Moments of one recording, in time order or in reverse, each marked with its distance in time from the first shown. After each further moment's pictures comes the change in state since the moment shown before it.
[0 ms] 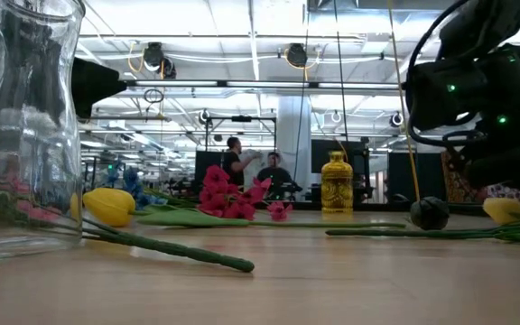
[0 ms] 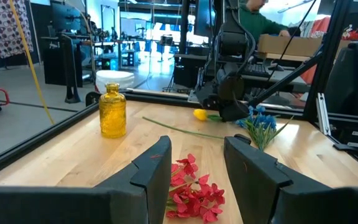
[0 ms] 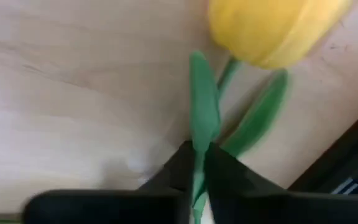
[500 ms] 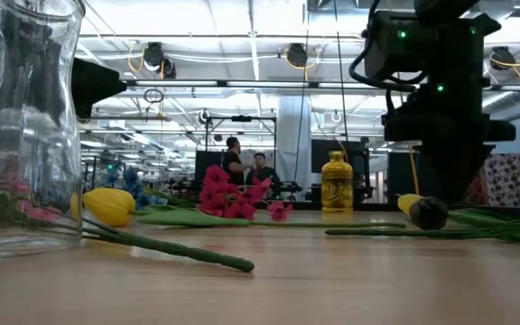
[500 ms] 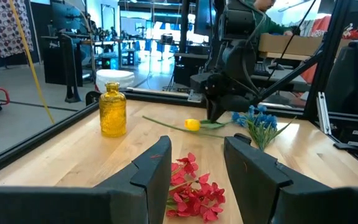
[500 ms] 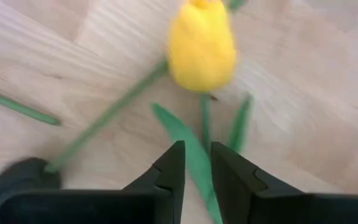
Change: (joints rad) left arm 0.000 0.004 0.000 -0.003 0.000 0.000; right arm -0.011 0.003 0.237 -0.011 0.288 -0.083
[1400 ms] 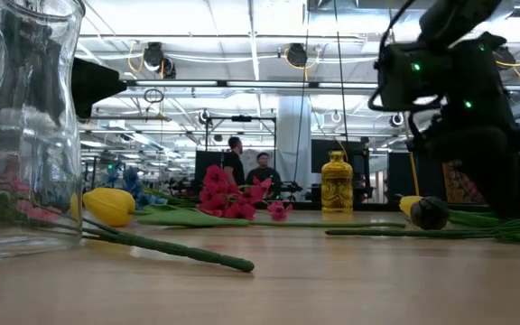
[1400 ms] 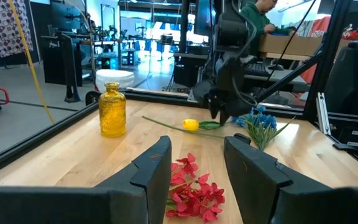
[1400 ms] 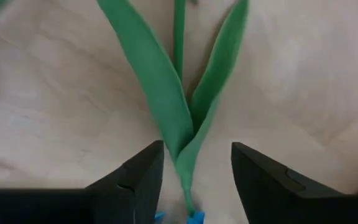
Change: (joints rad) left arm 0.000 0.000 0.000 0.008 -0.001 0.000; right arm -0.032 -0.002 -0.124 0.009 -0.207 -0.153
